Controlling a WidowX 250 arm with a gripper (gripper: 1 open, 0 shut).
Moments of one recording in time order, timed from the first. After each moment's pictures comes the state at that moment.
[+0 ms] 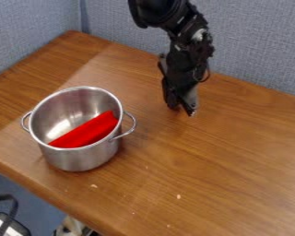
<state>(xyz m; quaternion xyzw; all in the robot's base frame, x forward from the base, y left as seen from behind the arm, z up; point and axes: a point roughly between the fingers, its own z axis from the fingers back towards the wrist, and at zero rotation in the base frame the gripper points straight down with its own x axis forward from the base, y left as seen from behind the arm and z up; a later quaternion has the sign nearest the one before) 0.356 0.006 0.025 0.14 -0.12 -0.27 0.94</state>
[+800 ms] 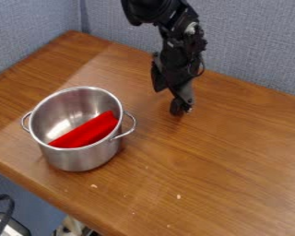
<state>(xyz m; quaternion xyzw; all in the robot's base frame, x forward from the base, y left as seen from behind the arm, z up) 0.354 0.009 0.027 0.11 -0.12 -0.25 0.95</state>
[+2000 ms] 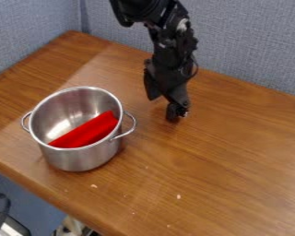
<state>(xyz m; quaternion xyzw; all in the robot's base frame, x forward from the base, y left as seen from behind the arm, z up) 0.337 0.011 0.025 0.08 -0.10 -0.22 0.97</state>
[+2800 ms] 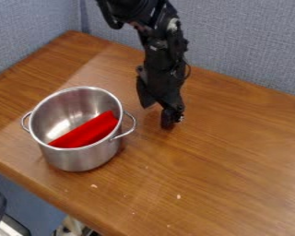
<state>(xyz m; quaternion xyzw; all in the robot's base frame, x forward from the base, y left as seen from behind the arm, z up) 0.321 0.013 0.024 0.05 -0.08 -0.20 0.98</state>
